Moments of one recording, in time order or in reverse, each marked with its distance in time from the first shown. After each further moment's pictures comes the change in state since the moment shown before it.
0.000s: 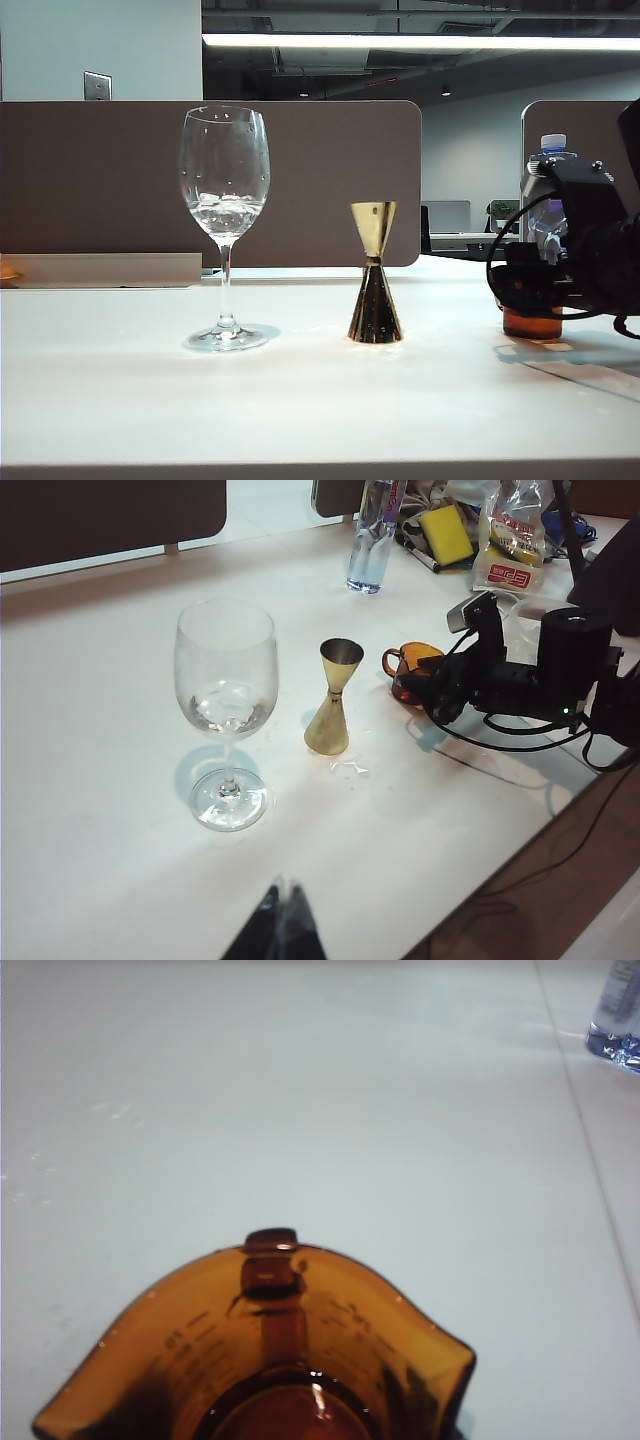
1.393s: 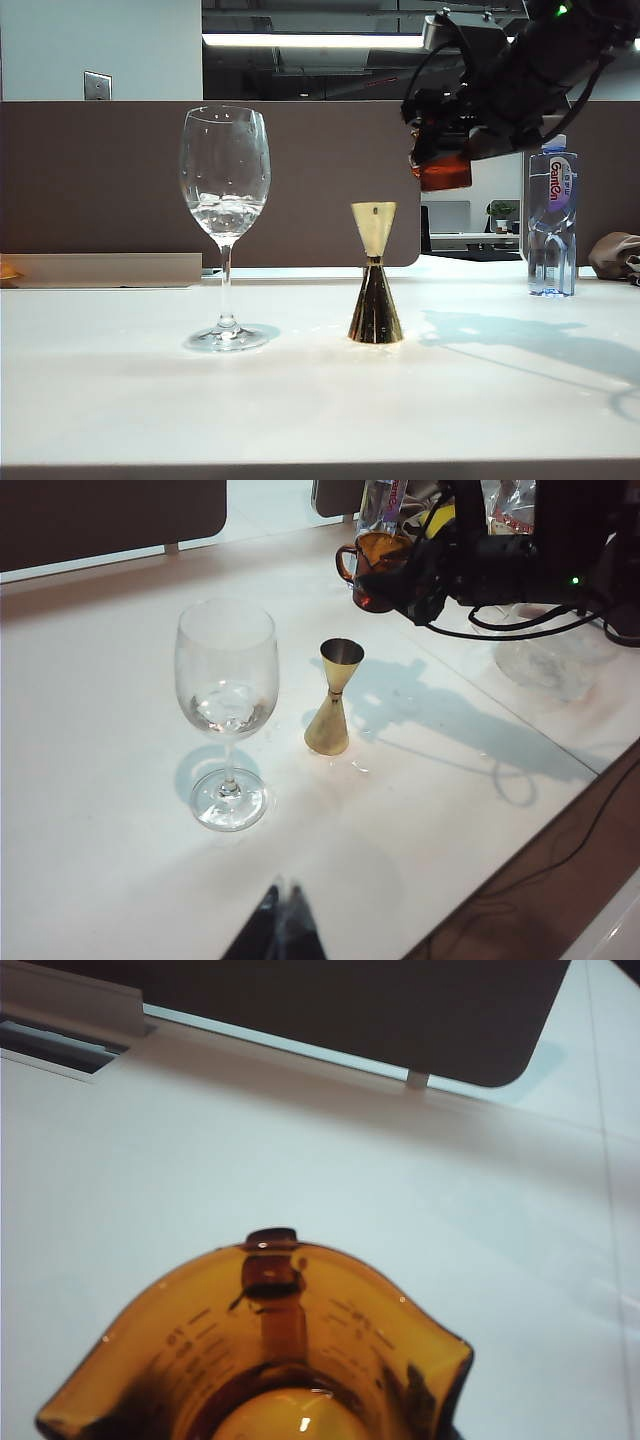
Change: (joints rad) left arm 0.000 0.000 0.000 0.000 0.000 0.000; right arm 0.151 -0.312 0.451 -0.760 0.055 -0.118
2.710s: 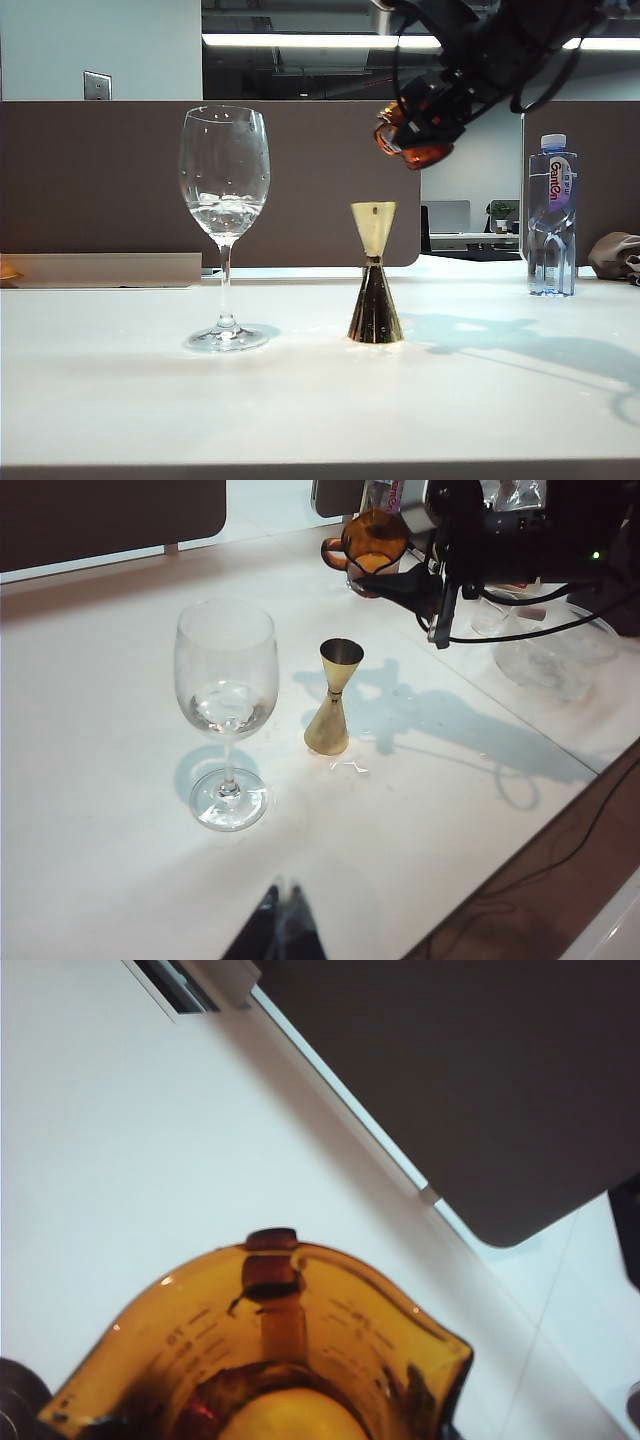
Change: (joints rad) left arm 0.000 0.000 0.000 0.000 0.000 0.000; right arm 0.048 -0.037 0.064 -0.088 -0.099 -0.578
